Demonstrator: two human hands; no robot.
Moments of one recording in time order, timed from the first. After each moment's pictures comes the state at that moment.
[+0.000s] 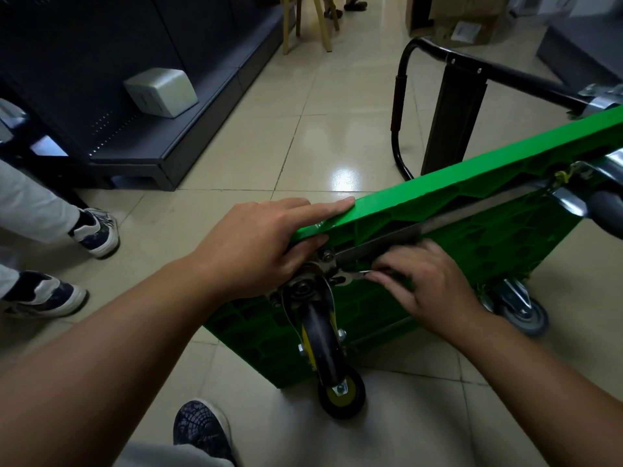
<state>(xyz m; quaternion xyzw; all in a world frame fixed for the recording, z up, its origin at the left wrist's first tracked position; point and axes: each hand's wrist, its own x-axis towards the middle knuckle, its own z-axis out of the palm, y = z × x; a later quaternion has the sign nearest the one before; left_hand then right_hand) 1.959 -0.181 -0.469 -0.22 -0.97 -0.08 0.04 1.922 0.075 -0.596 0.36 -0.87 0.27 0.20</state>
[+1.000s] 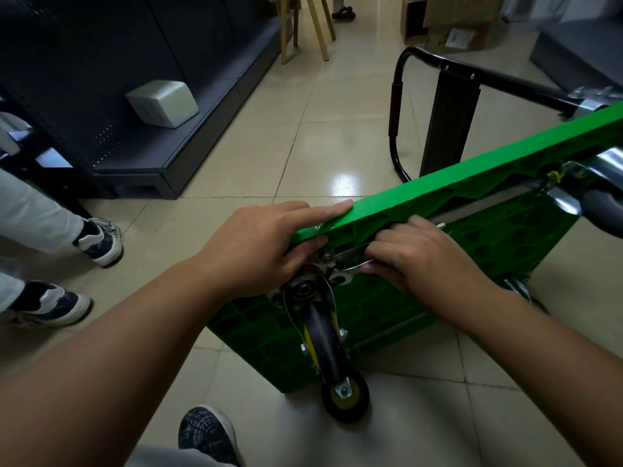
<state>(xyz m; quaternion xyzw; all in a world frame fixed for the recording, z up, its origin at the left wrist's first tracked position) 1.957 -0.183 -0.471 -0.23 -0.97 -0.09 0.05 1.924 0.064 -0.537 0.44 -0.86 0.14 0.21</state>
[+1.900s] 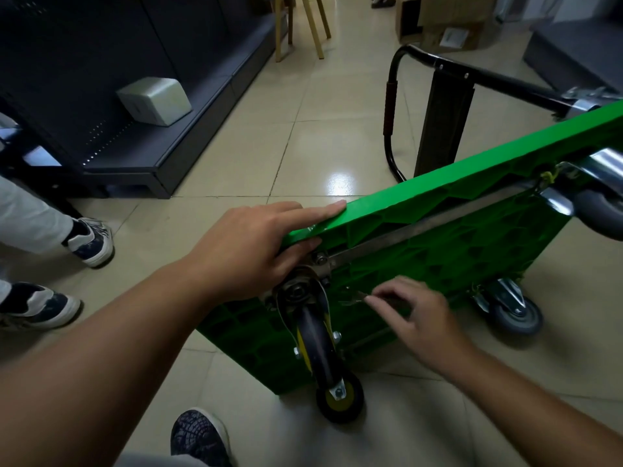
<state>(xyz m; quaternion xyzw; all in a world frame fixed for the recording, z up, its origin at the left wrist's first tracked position) 1.958 -0.182 -0.469 -0.23 -0.97 -0.10 0.05 1.961 0.074 -0.621 0.22 -0.85 0.47 0.05</state>
